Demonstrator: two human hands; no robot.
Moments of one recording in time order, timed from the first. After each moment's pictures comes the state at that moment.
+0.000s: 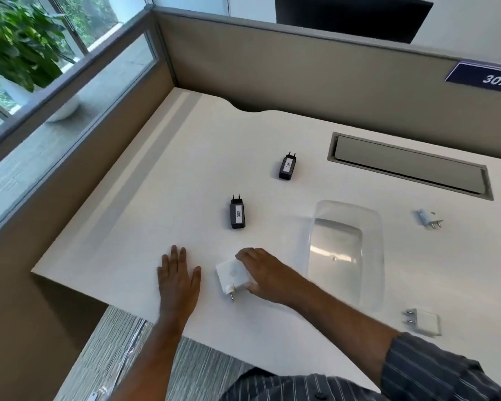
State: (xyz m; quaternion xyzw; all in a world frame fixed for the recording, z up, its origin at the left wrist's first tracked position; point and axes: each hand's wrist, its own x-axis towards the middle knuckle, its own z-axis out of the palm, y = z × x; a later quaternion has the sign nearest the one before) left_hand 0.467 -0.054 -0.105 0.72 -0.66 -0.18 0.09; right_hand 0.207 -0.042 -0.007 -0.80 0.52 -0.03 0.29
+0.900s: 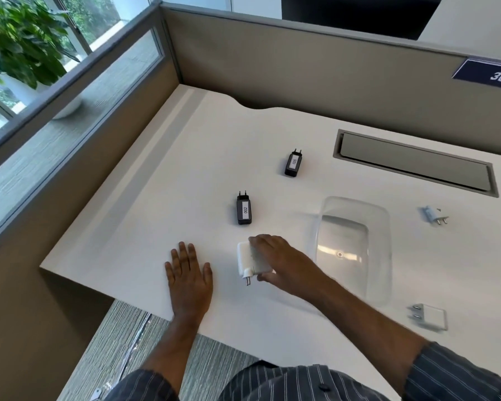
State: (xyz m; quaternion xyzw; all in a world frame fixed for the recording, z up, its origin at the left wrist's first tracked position) left_hand 0.459 -0.044 -0.122 0.72 -0.68 -0.10 0.09; right_hand 0.194 -0.033 0.017 -0.79 0.55 -0.12 0.26
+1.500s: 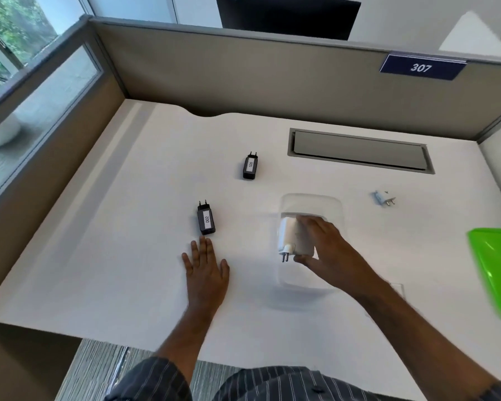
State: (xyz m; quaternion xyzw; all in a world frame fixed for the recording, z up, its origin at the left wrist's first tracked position) left_hand 0.350 -0.069 -0.119 0.60 -0.78 -0.12 0.07; right_hand 0.069 0.017 0.054 -0.64 0.72 -0.19 0.19
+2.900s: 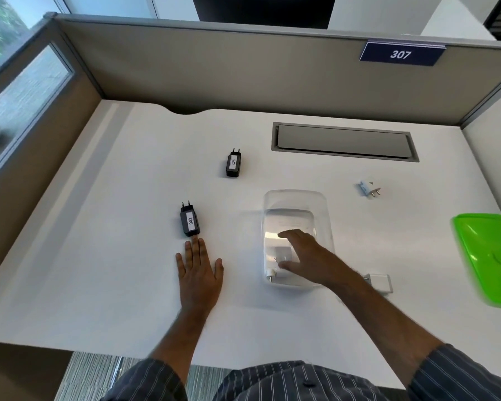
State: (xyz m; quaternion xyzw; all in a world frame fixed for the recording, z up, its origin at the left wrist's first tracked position) left_hand 0.333 -0.065 -0.117 0.60 -0.79 -0.11 0.06; right_hand 0.053 0.015 0.009 -0.61 0.71 -0.11 0.33
